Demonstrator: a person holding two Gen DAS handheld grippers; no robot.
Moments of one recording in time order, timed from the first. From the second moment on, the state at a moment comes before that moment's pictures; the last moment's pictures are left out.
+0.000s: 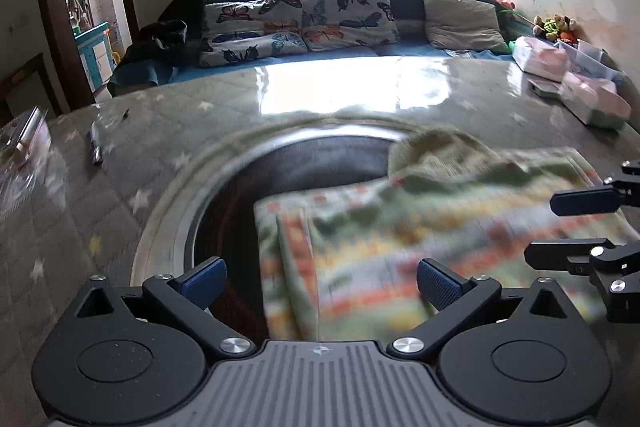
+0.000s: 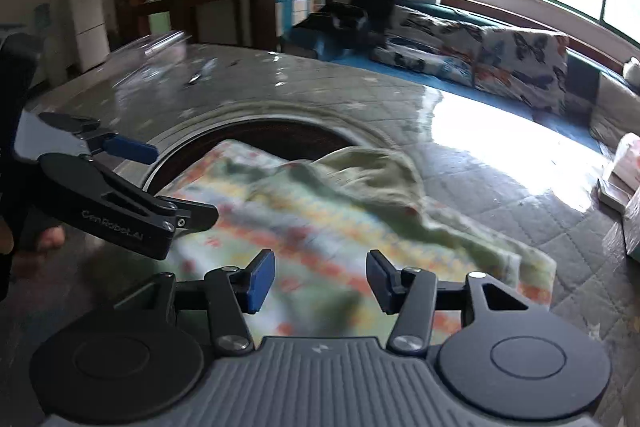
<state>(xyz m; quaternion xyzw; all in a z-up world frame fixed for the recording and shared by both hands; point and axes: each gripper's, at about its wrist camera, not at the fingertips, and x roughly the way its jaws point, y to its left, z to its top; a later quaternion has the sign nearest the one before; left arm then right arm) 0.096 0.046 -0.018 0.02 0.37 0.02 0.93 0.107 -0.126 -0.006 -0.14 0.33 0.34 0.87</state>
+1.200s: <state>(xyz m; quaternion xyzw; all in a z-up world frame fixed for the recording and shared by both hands) 0.046 0.133 -0.011 -0.16 0.38 0.08 0.91 0.042 -0.022 -0.012 -0.25 0.28 0.46 0.81</state>
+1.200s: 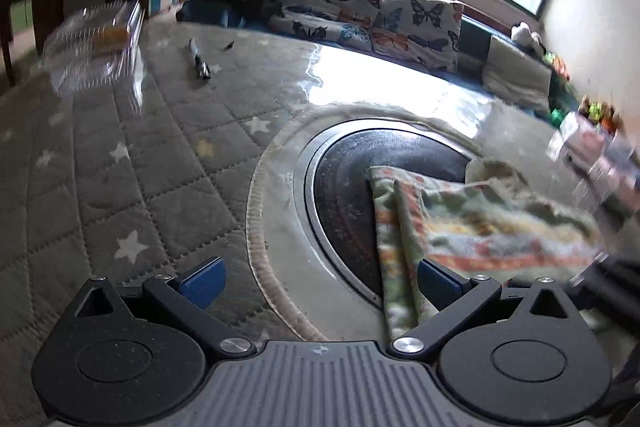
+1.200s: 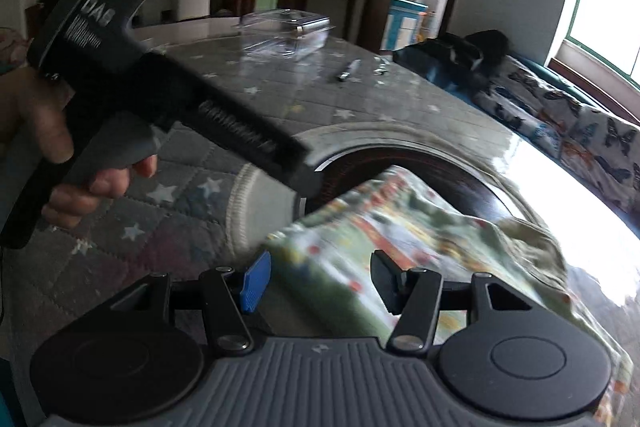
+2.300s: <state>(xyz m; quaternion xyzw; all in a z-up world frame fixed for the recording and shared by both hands) 0.102 0.118 -0.021 -0.42 0.38 -0.03 0.82 0.071 -0.084 0.028 -0.08 0.30 0.47 0.83</state>
